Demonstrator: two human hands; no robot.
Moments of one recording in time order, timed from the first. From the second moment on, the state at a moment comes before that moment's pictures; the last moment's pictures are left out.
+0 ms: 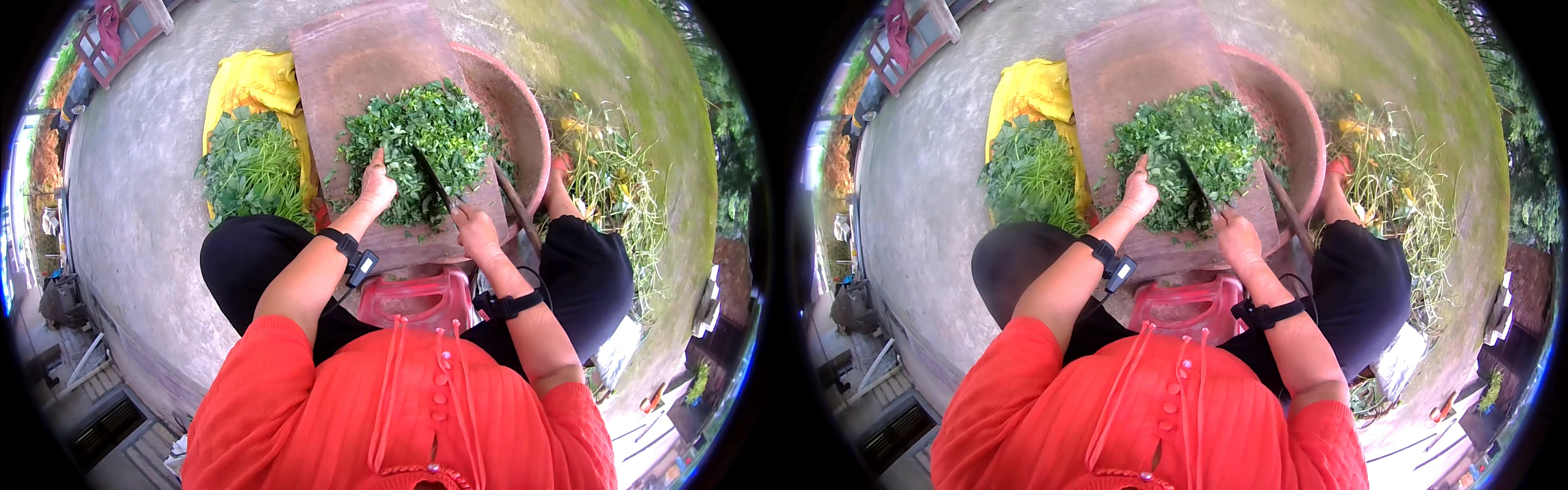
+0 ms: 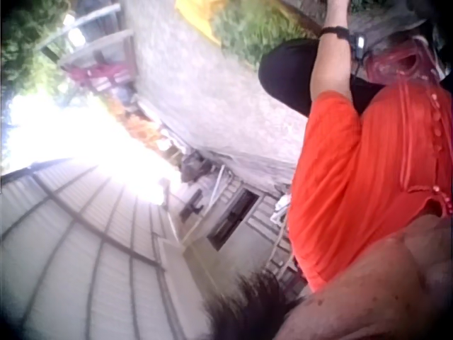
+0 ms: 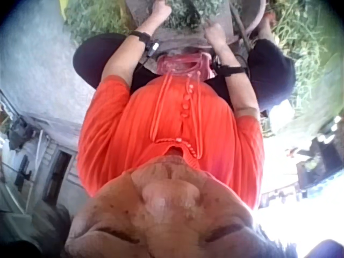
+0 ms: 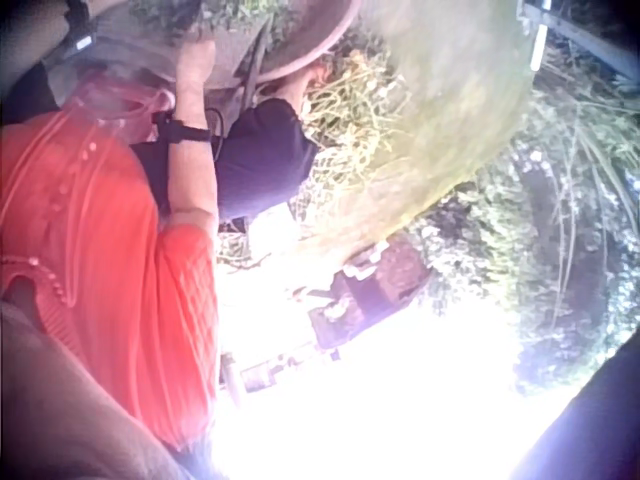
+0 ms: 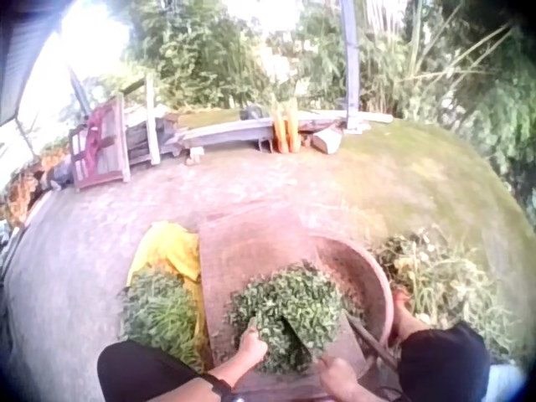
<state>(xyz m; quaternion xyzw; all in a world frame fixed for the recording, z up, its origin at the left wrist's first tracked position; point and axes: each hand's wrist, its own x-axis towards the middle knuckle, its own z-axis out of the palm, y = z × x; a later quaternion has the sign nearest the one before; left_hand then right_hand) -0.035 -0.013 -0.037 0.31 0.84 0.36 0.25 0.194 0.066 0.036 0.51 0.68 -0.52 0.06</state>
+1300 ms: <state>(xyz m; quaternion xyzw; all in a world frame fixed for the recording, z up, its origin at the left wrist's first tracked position) -0.015 -0.026 -0.039 0.50 0.86 0.07 0.09 0.143 0.043 0.053 0.43 0.80 -0.38 0.16</state>
